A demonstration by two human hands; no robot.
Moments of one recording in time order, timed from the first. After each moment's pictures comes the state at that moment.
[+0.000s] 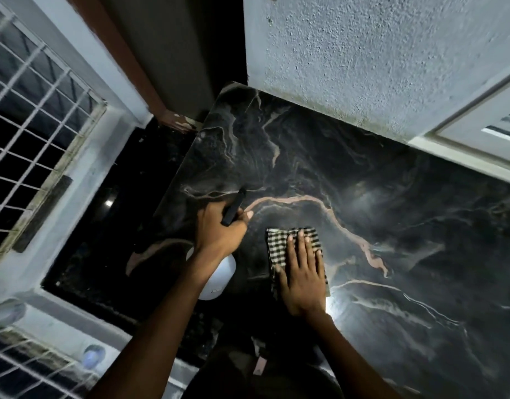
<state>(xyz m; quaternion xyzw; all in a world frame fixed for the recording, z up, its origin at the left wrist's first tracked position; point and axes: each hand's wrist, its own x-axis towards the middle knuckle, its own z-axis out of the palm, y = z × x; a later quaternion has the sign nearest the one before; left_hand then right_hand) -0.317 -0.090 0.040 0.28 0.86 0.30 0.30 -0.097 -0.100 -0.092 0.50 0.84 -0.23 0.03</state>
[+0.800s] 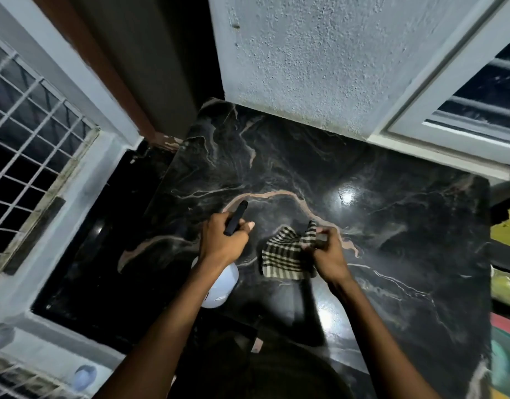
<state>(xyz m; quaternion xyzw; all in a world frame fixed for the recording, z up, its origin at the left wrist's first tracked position) -0.250 -0.119 0.055 0.29 0.84 0.32 0.33 -0.032 -0.051 -0.007 0.63 0.46 -0.59 -0.19</state>
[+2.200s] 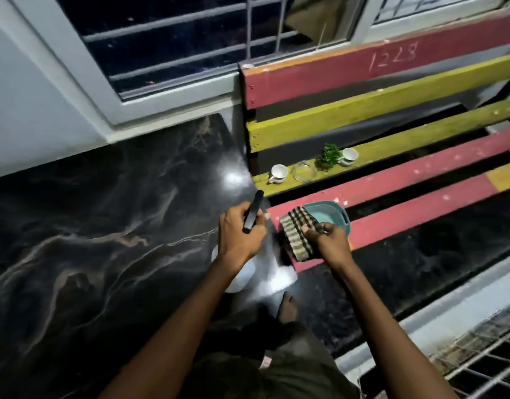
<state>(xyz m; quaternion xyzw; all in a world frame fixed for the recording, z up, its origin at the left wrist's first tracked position) 0.247 -0.083 0.042 0.63 0.59 0.30 0.41 0.441 -0.156 0.003 0.77 0.21 -0.46 -0.40</state>
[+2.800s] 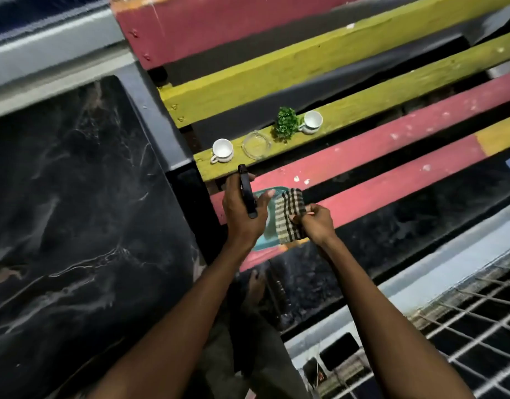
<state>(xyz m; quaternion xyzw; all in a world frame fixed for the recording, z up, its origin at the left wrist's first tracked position) 0.465 -0.043 -0.085 0.61 0.53 0.42 0.41 0.623 -0.113 -0.106 0.82 0.13 -0.47 -0.29</state>
